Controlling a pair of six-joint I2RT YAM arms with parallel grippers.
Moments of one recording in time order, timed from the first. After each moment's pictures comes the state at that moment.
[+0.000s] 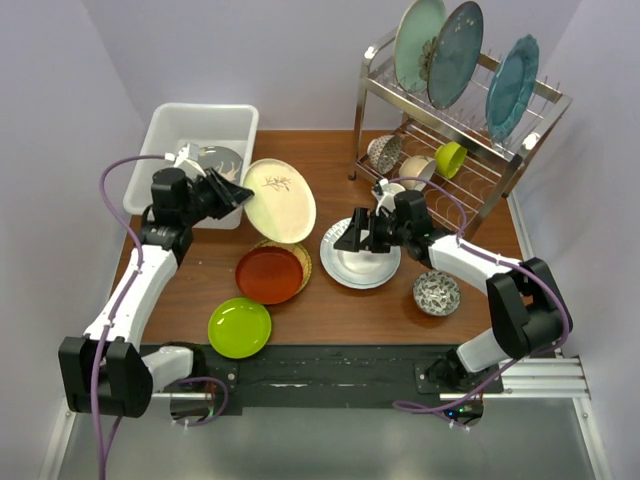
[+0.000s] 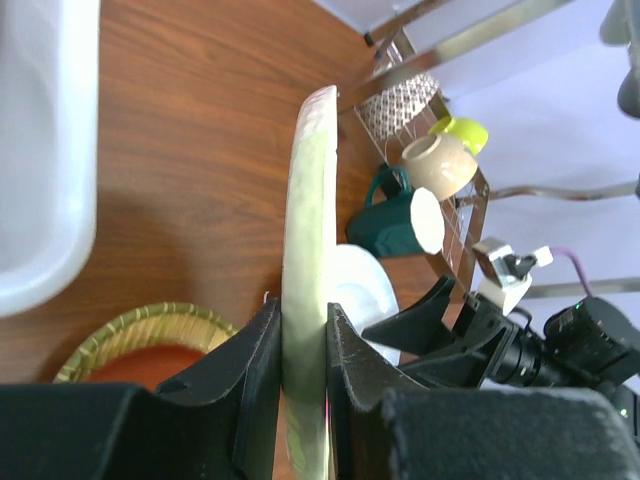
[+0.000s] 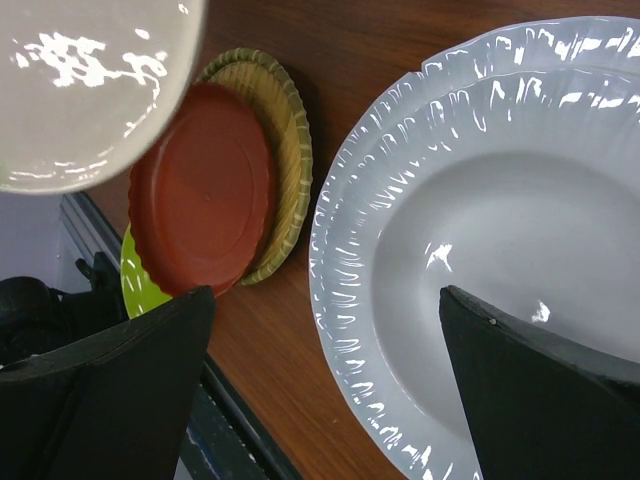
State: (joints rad) left arm -0.08 1.15 0.90 -0.10 0.41 -0.75; right arm 0.42 1.50 0.81 0.05 -0.52 0.54
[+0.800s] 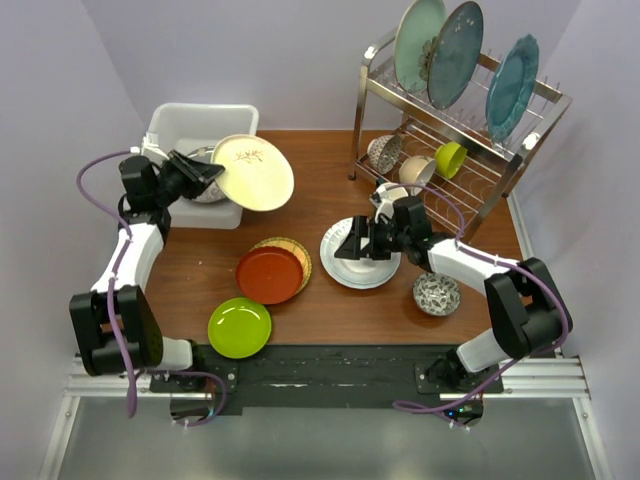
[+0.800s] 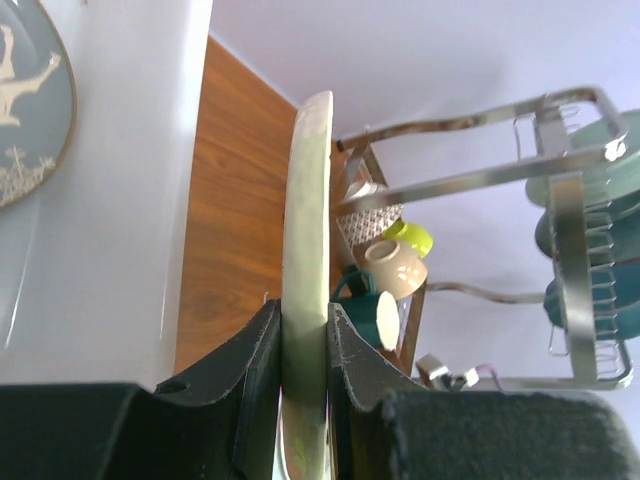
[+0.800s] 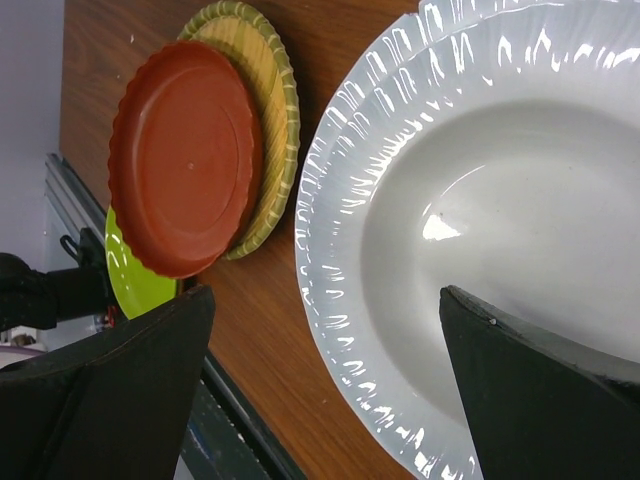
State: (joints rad) left arm 0.18 1.38 0.95 0.18 0.61 -0.93; right arm 0.43 1.50 0.77 0.05 -0.54 0.51
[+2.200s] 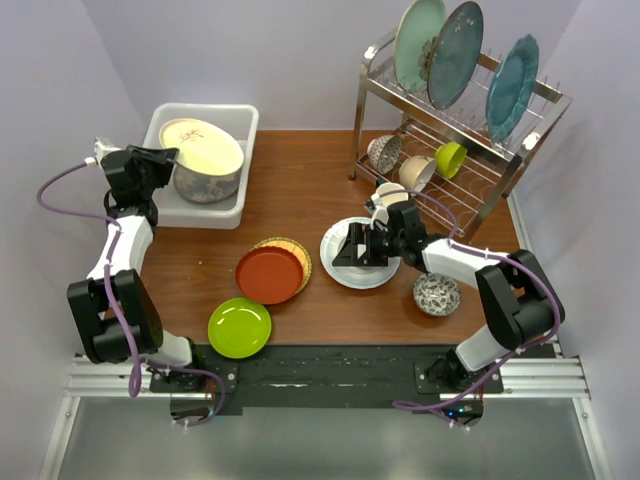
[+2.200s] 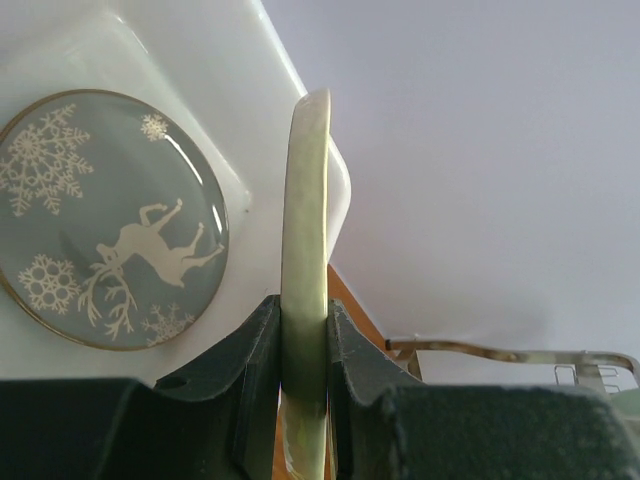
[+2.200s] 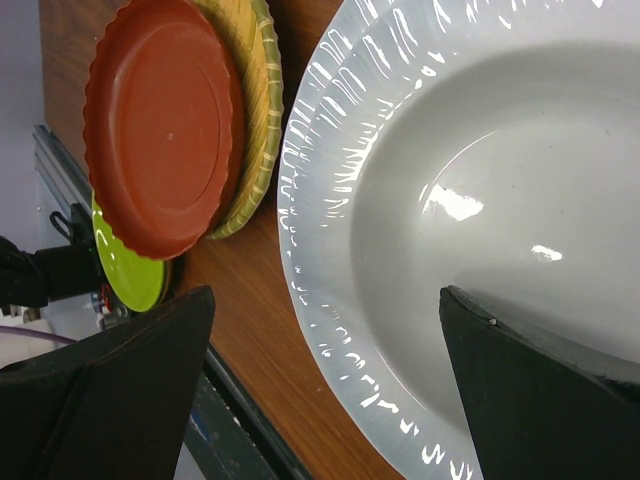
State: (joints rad) left arm 0.28 1.46 1.01 0.24 0.20 -1.05; right arm 0.45 1.56 0.76 0.04 -0.57 0.50
